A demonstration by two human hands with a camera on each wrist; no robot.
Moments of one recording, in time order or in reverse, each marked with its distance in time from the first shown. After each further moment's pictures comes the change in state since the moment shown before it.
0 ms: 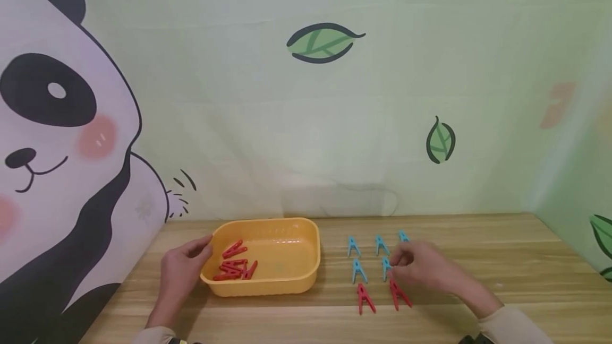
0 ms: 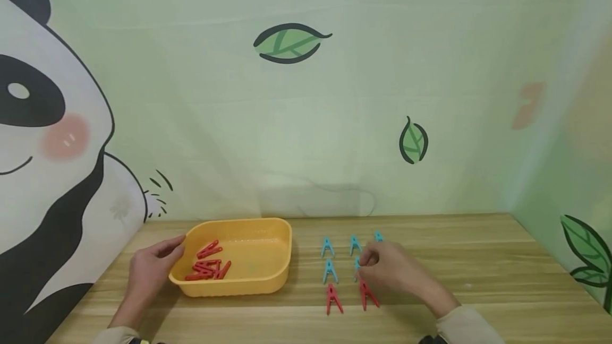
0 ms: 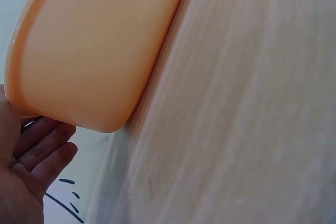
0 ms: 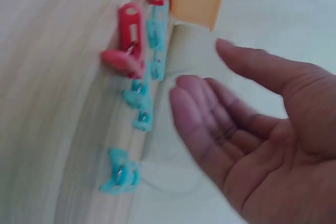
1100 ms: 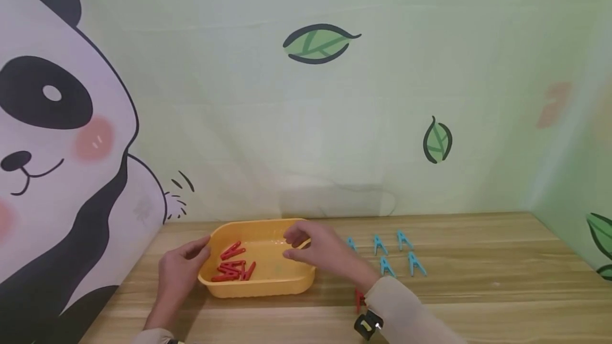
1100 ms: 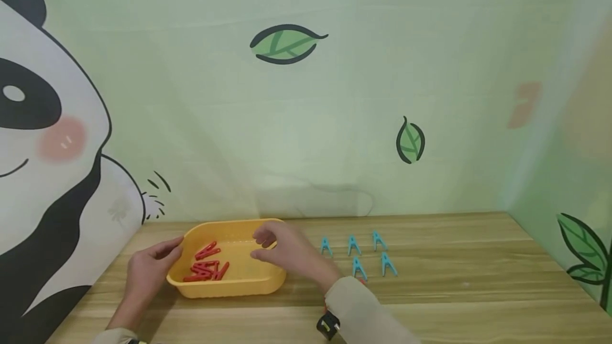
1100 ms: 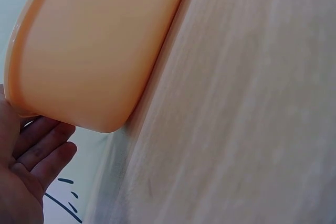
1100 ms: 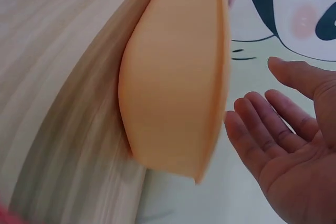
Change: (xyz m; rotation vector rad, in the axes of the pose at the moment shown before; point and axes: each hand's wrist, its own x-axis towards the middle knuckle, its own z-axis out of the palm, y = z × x) left_hand 0.002 0.000 0.000 -0.025 -0.032 -0.016; right_hand 0.103 -0.101 0.098 0.098 0.043 -0.303
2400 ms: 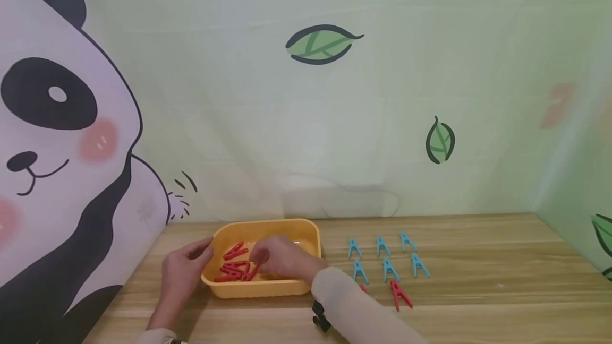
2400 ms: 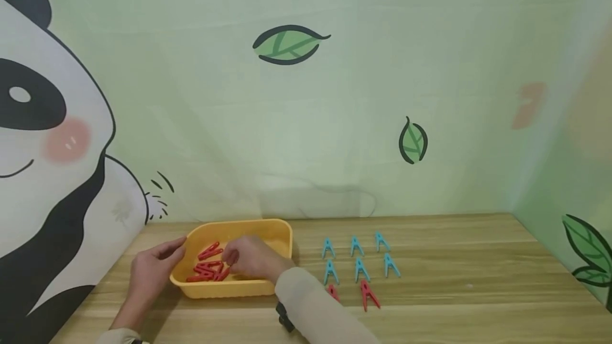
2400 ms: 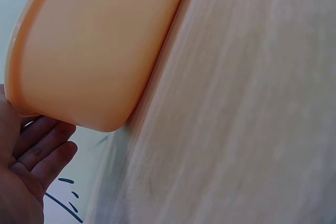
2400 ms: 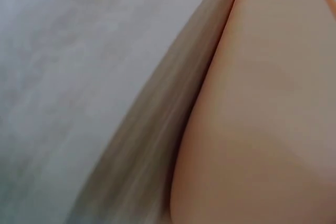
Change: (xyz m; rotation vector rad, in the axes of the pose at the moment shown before) left_hand -0.002 0.001 0.000 0.011 0.021 0.012; right_hand 0.065 0.022 0.077 -0.110 -0.227 0.009
